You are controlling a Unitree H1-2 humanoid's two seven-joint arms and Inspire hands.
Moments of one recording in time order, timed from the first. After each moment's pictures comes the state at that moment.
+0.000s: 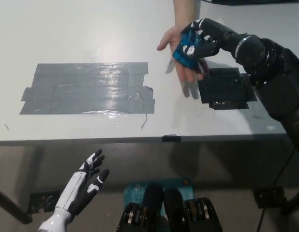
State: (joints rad) left_arm -0.02 0.22 -0.11 -0.04 0.13 -0.04 -0.12; right_arm -1.10 -0.27 0.35 0.74 -0.38 0.18 0.33
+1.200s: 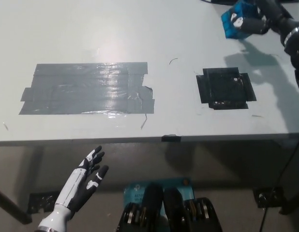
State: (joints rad) left_arm -0.03 0.22 -0.10 -0.03 0.12 -0.04 -0.12; right_arm -1.05 -0.39 0.20 0.74 -0.38 0.04 0.21
